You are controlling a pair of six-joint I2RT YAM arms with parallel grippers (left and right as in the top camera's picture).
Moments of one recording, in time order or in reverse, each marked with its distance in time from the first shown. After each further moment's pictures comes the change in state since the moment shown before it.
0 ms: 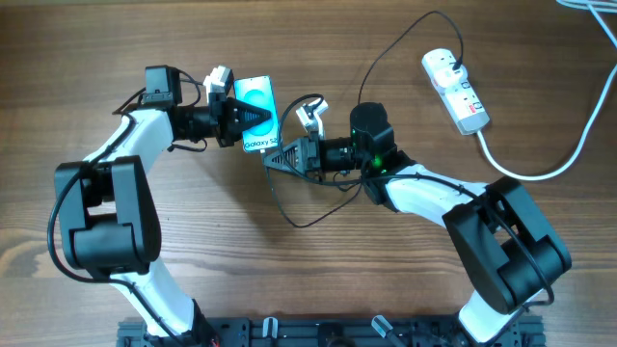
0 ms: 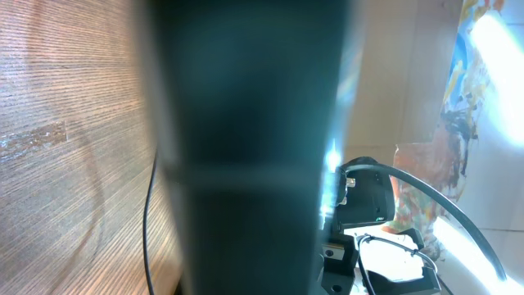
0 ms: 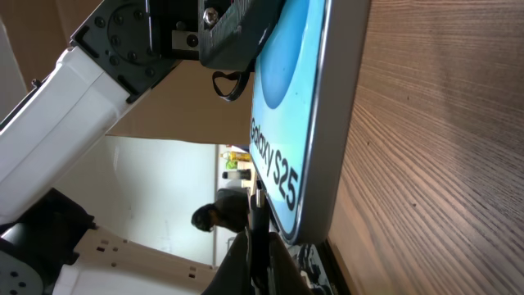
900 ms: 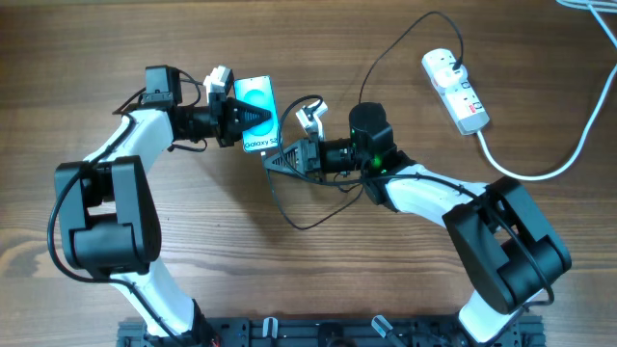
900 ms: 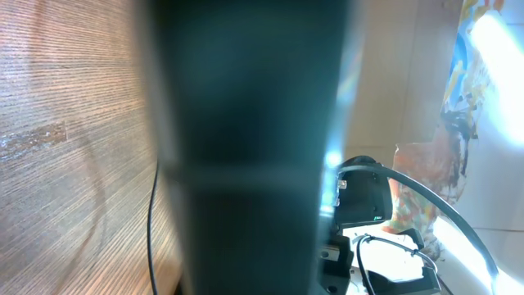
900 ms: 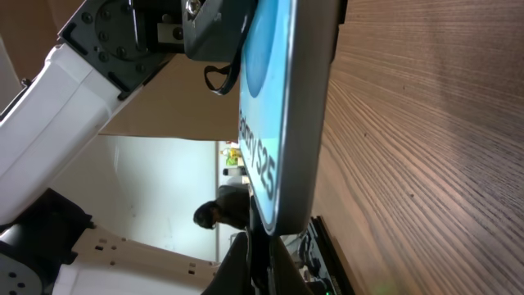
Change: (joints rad) left arm 0.000 0.000 0.000 0.000 0.000 0.000; right arm 0.000 0.000 0.000 -0.029 -0.011 0.000
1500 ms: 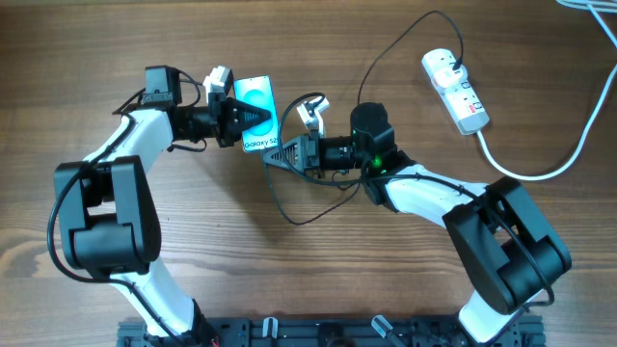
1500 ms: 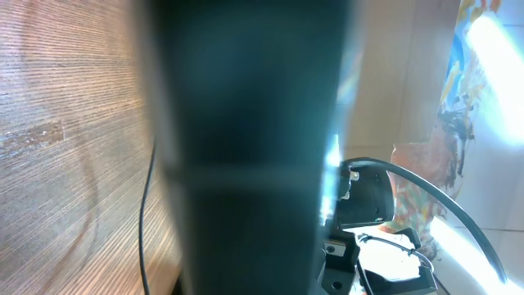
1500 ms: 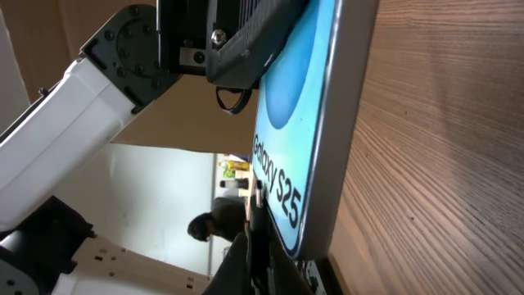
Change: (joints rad) left arm 0.000 0.000 0.000 -0.005 0.007 0.000; right arm 0.000 -0.002 0.000 0.046 0.046 -0.002
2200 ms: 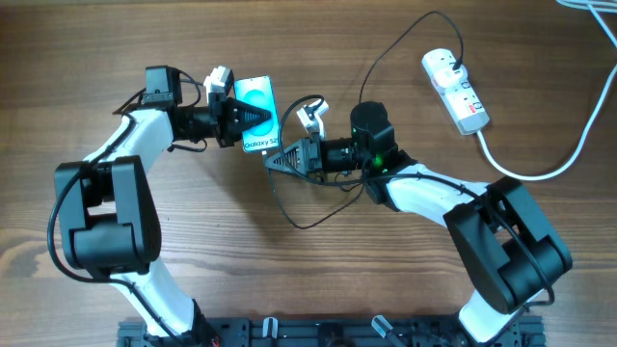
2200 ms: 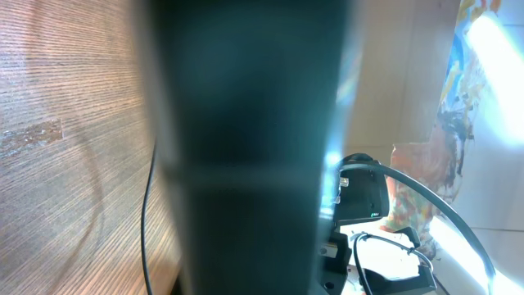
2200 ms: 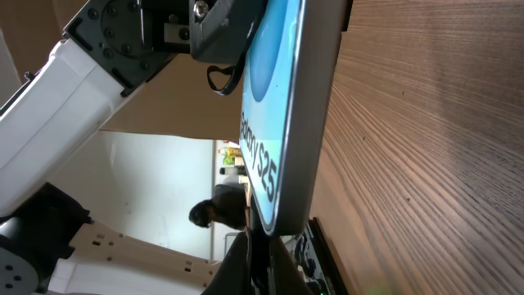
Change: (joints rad) left arm 0.000 0.000 0.000 -0.002 0.000 0.000; right arm -0.006 0.000 0.000 -0.046 -0.053 -0.028
